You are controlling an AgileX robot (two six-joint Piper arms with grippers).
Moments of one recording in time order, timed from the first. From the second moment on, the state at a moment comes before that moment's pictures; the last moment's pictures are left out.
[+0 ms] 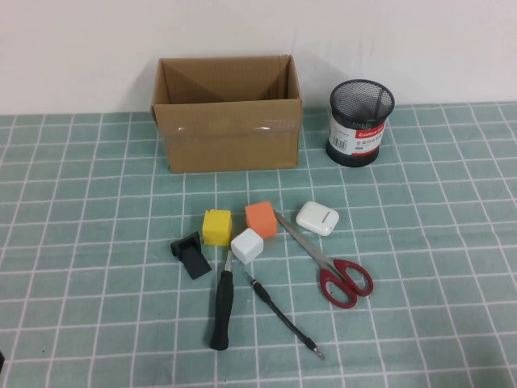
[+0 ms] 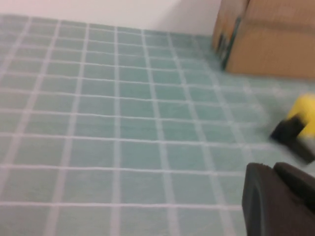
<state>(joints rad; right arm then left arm) 0.04 -0.01 0.03 -0.03 0.37 0.06 -0.17 -0.01 0.03 0.00 0.30 -0.11</state>
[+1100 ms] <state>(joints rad) 0.04 -0.01 0.03 -0.03 0.37 0.06 -0.17 0.96 -0.72 -0.34 1.00 0.03</state>
